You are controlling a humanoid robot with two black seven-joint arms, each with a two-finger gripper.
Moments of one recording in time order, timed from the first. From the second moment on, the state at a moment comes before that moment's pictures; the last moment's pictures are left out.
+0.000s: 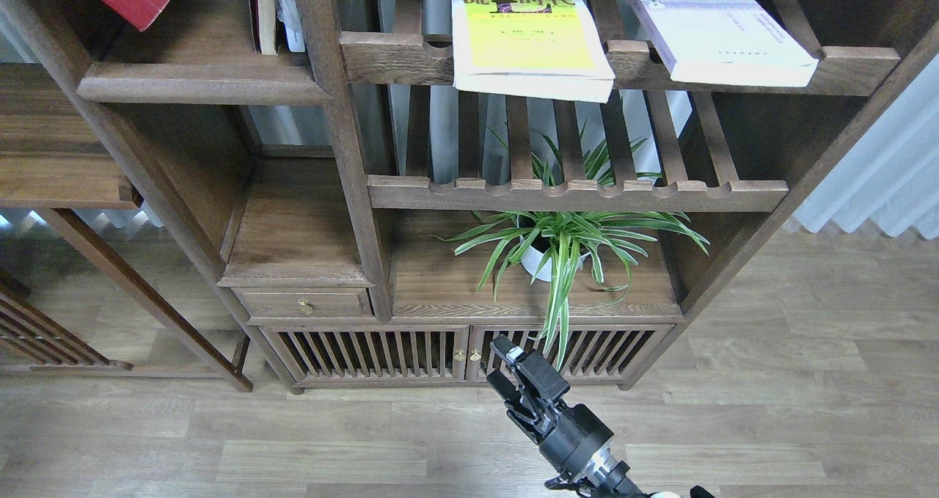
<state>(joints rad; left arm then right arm) -1.03 0.66 -1.32 -0.91 0.29 -0.49 0.49 -0.12 0.02 0.97 1.07 0.22 0.58 -0.22</state>
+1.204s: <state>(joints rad) -1.32 0.41 -1.08 -0.49 0.52 -0.49 0.49 -0.12 0.01 0.96 1.08 0.22 0.58 -0.22</state>
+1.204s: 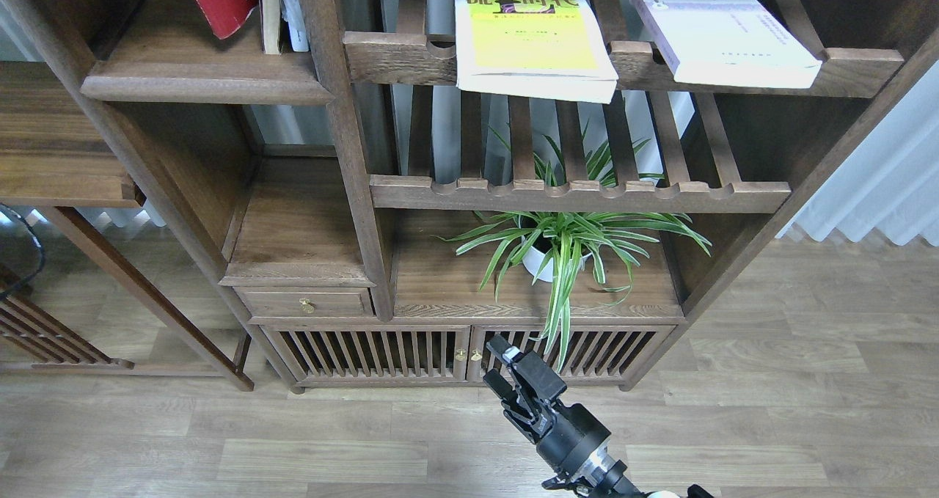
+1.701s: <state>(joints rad) -1.32 0.40 -1.07 -0.47 0.52 -0.49 0.49 -0.12 0.02 0.96 1.08 0.22 0.58 -0.22</state>
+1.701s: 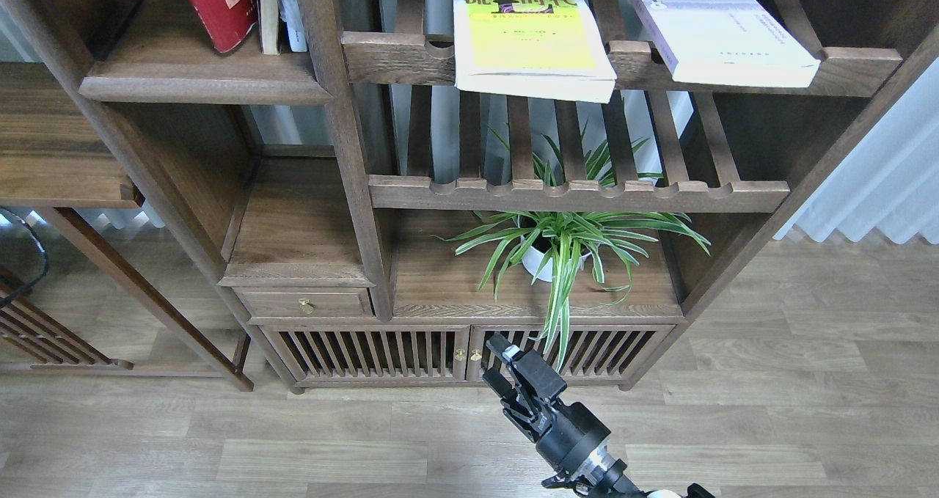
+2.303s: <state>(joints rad) -1.32 0.39 -1.06 -0.46 0.52 -0.49 0.49 -0.12 0.01 0.96 1.08 0.22 0.58 -0.22</state>
